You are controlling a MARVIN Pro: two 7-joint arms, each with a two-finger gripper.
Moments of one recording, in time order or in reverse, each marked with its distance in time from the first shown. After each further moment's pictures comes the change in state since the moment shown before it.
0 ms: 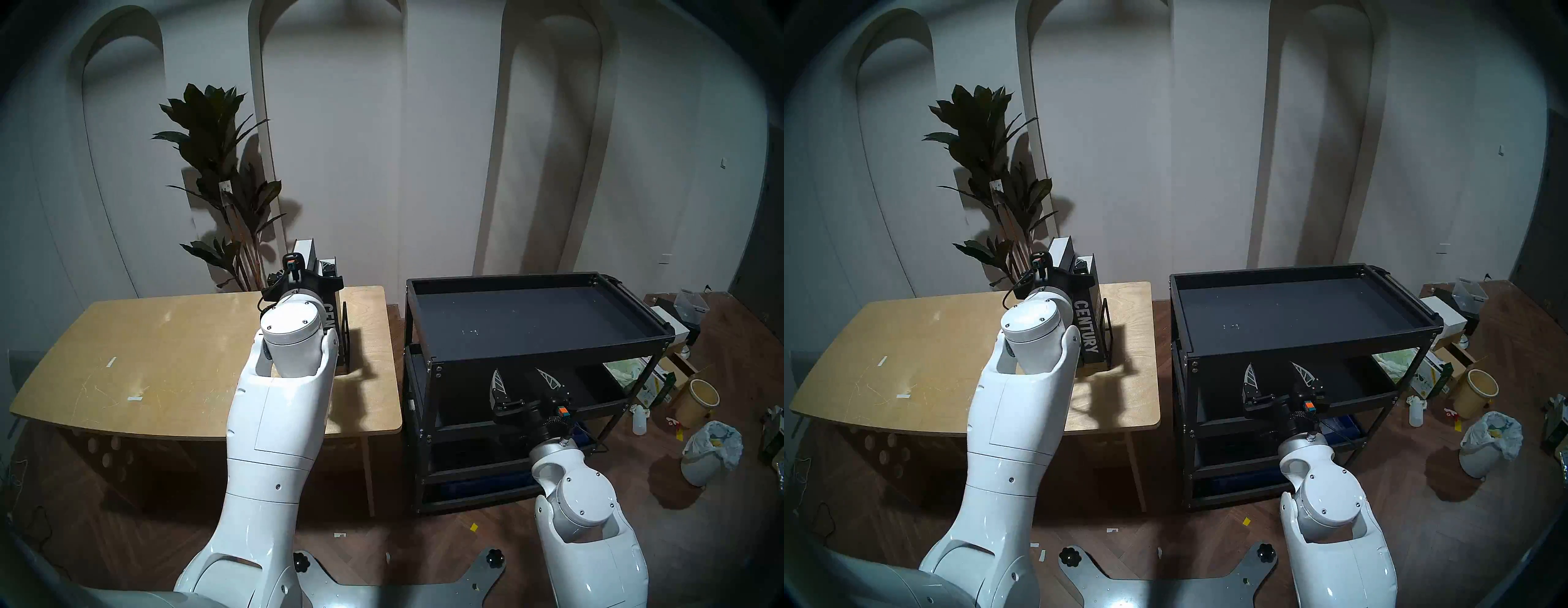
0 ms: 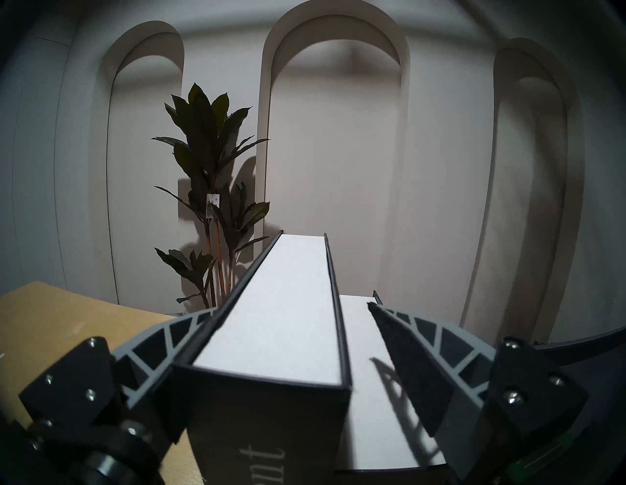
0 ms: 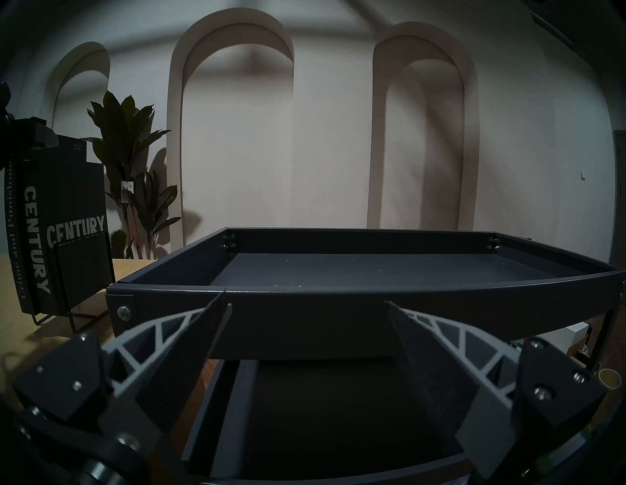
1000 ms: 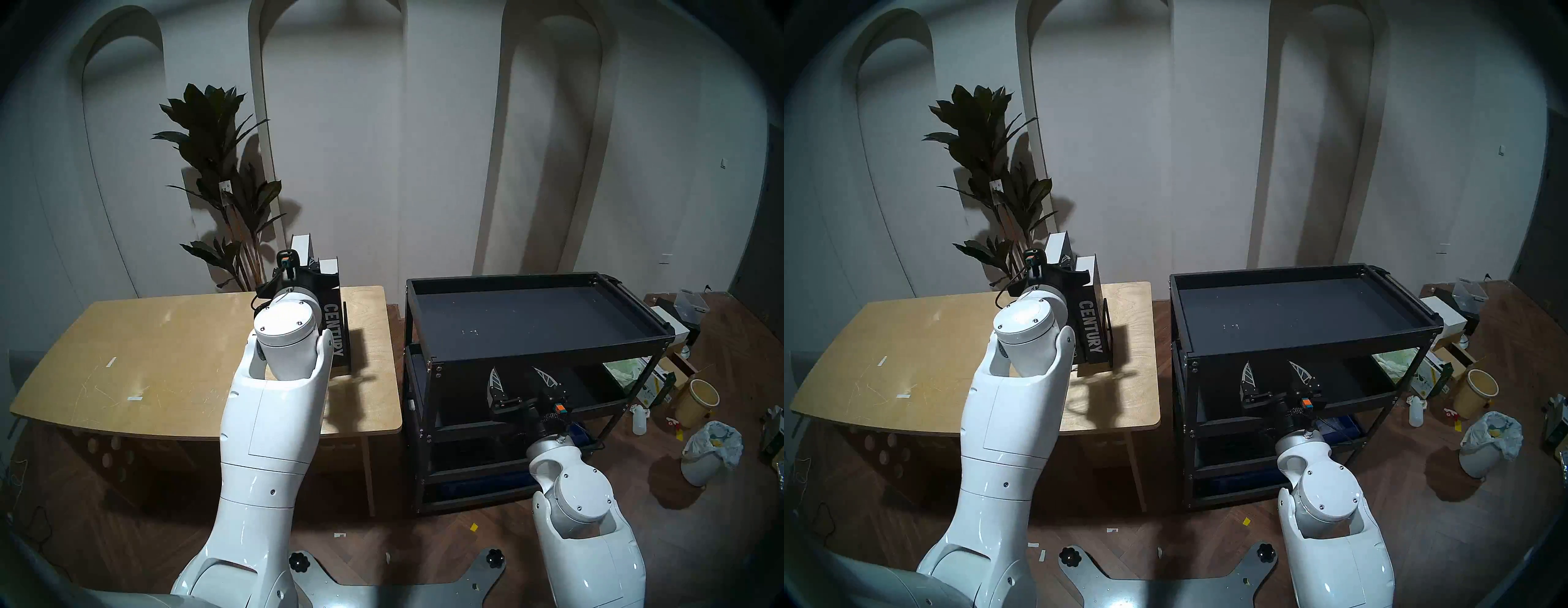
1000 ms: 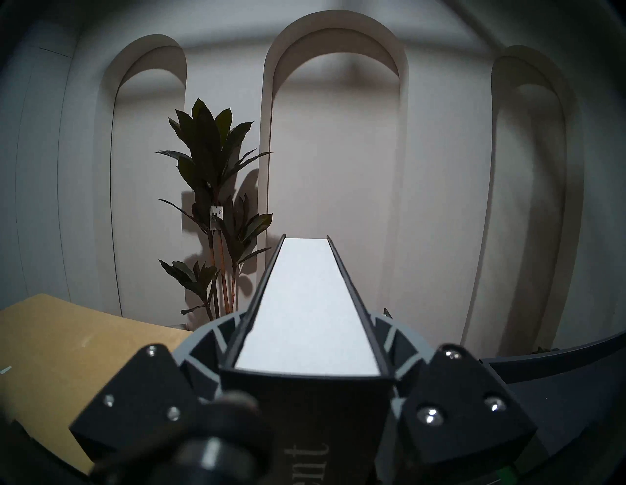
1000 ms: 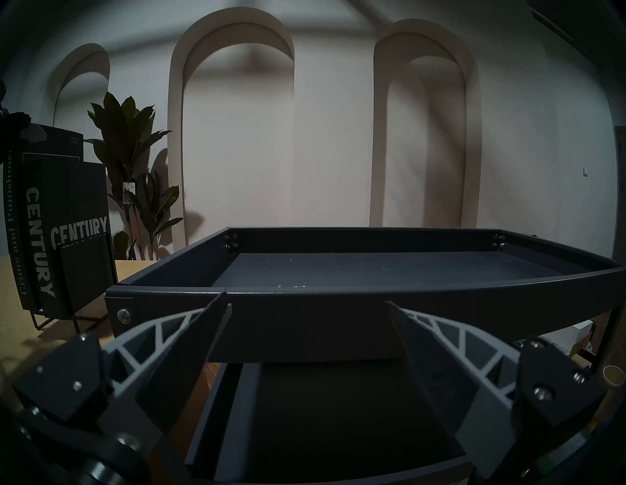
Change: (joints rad) left arm 0.022 0.022 0.006 -0.074 0.016 0.007 -0.004; right arm 0.018 -0.007 -0.008 0.014 0.012 0.005 0.009
